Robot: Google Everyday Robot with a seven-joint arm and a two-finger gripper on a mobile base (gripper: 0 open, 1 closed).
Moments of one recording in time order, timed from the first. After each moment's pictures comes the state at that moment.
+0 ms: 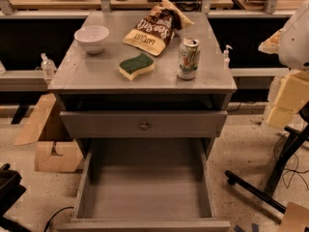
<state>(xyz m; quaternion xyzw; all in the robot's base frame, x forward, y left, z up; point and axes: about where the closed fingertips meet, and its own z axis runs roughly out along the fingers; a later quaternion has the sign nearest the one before) 0.438 -0.217 0.977 -0.60 0.78 -0.04 0.16</state>
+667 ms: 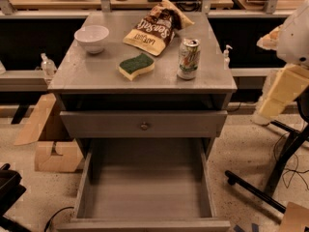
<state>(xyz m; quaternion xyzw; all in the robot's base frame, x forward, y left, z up) 0.459 -0.218 0.974 -0.59 0.78 -0.02 0.20</state>
